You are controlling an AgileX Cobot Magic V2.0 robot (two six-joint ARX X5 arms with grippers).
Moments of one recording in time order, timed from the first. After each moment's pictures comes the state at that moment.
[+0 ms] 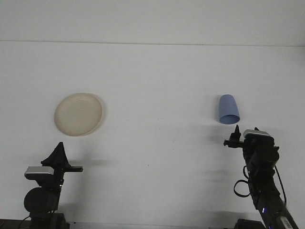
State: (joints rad) left arm -0.01 0.01 0.03 0.17 -0.05 -0.02; right arm -0.11 1.04 0.36 0.41 -0.03 0.07
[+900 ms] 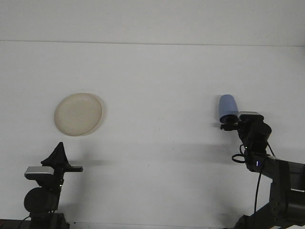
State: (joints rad) left arm -0.01 0.01 0.03 0.17 -0.05 -0.02; right arm -0.17 1.70 0.60 0.76 -0.21 0.02
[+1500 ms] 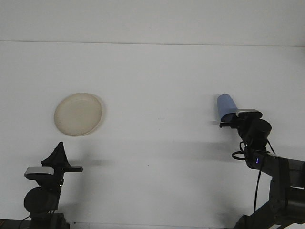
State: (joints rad) left arm -0.01 0.01 0.03 0.17 -0.05 -0.02; right arm -0.17 1.69 0.63 0.74 -0.24 -0.01
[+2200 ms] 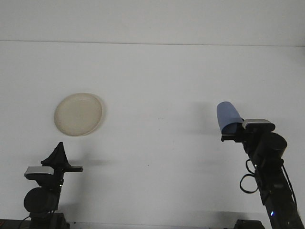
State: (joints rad) left arm -0.01 0.01 0.03 0.17 -0.05 -0.02; right arm -0.02 0.87 0.63 -0.10 -0.15 0.09
